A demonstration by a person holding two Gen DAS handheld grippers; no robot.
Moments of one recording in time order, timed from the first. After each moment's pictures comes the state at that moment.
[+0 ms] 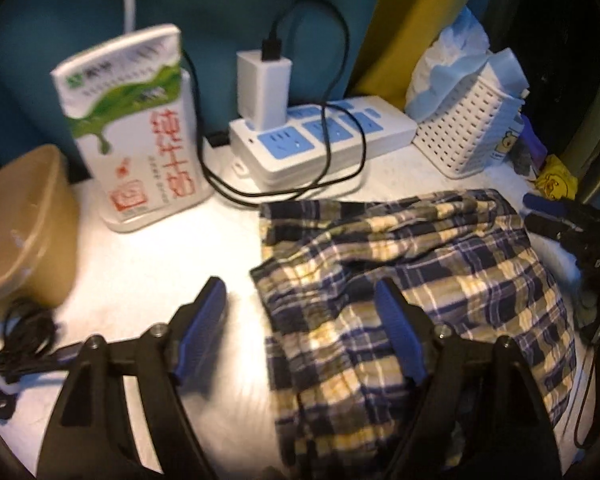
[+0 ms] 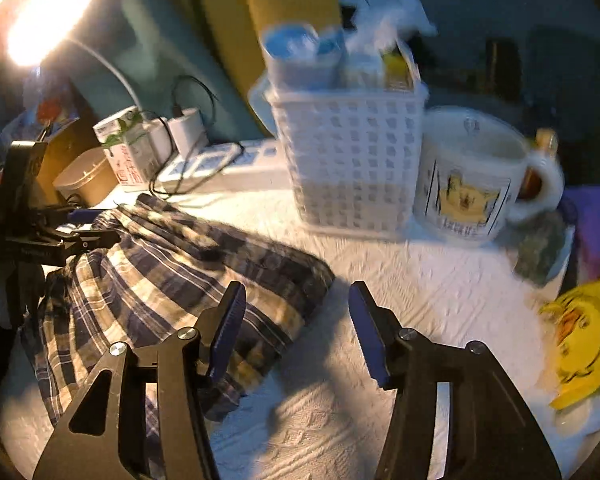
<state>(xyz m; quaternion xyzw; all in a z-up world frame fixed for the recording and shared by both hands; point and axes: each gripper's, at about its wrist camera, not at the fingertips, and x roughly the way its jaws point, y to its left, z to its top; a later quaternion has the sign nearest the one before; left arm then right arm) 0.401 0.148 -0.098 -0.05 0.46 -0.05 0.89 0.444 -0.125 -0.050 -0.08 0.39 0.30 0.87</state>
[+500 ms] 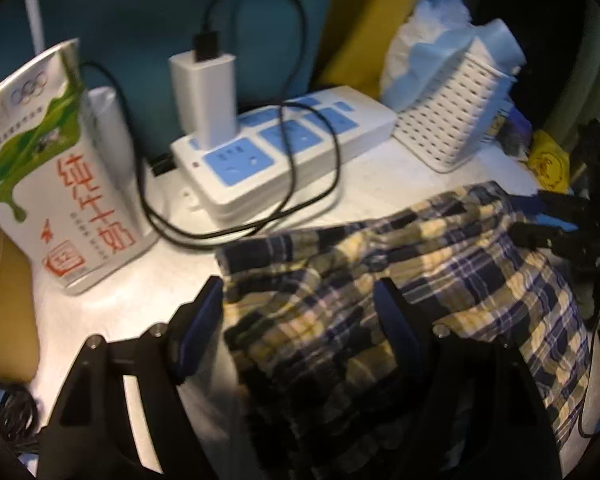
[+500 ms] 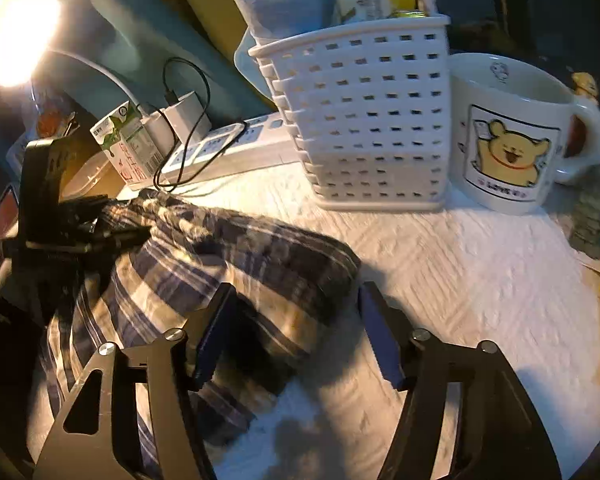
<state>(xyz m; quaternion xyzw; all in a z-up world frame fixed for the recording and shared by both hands) 0.434 0.132 -0.110 -0.01 0.45 -0.11 0.88 0.460 -0.115 -0.070 -0.03 0.43 0.33 0.84</state>
